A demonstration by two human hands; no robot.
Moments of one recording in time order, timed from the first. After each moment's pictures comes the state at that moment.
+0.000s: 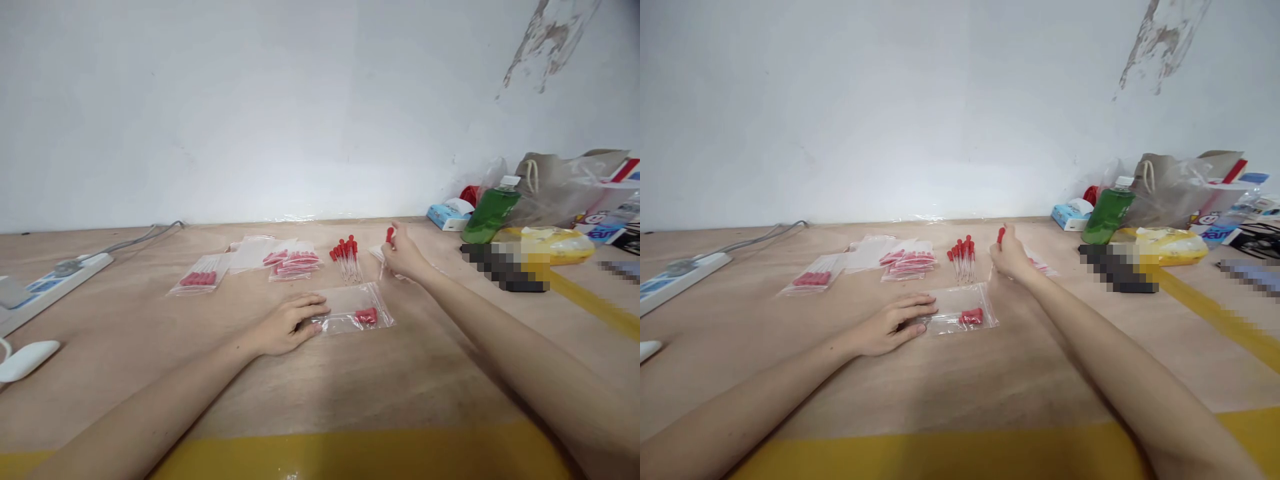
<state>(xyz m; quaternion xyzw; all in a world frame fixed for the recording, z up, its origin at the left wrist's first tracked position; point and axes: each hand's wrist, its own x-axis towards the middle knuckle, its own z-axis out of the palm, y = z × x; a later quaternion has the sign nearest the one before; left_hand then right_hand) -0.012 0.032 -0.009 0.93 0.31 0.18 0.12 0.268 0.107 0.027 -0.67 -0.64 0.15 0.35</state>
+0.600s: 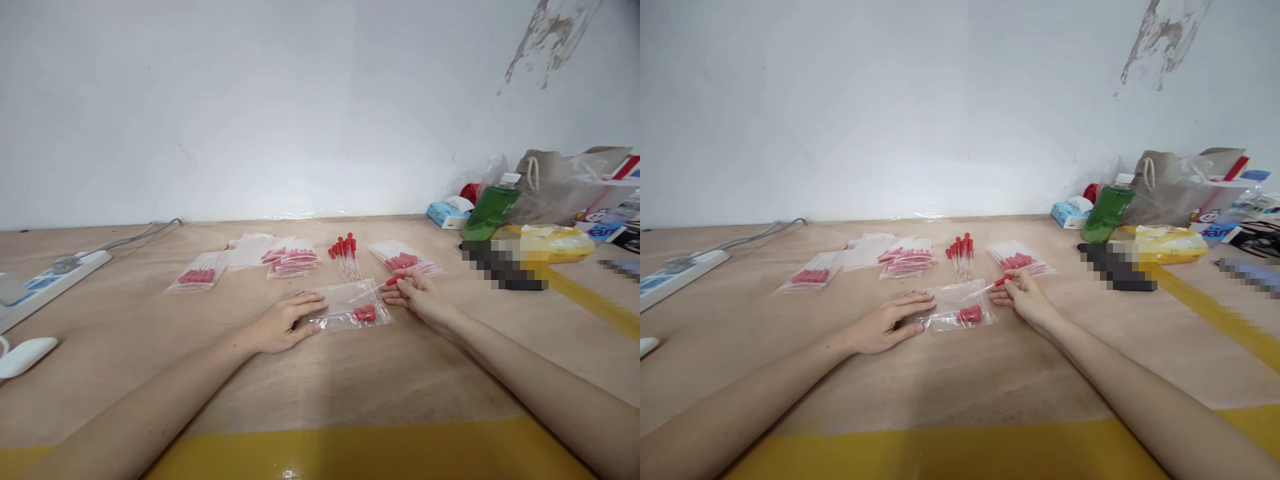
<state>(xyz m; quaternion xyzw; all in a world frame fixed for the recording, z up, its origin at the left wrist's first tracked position) -0.011 0.029 -0.003 0.93 0.31 0.16 0.12 0.287 0.043 -0.023 -0.48 -0.48 0.54 0.51</state>
